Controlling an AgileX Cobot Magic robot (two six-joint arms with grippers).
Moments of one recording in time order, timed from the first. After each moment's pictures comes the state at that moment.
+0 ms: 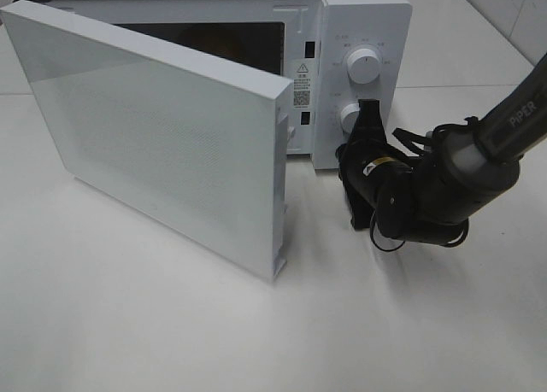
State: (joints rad) left arm -0.03 -0.01 -0.50 -0.09 1.05 0.13; right arm 0.50 2.19 -0.89 0.50 -0.93 1.41
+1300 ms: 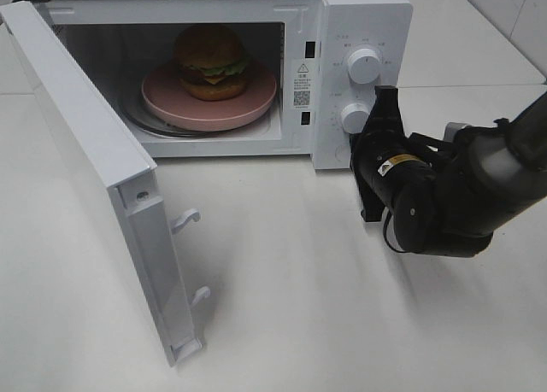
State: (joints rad) left arm -0.03 -0.01 -0.50 -0.09 1.05 0.13; right arm 0.54 2.09 -0.76 0.49 -1.06 1.43
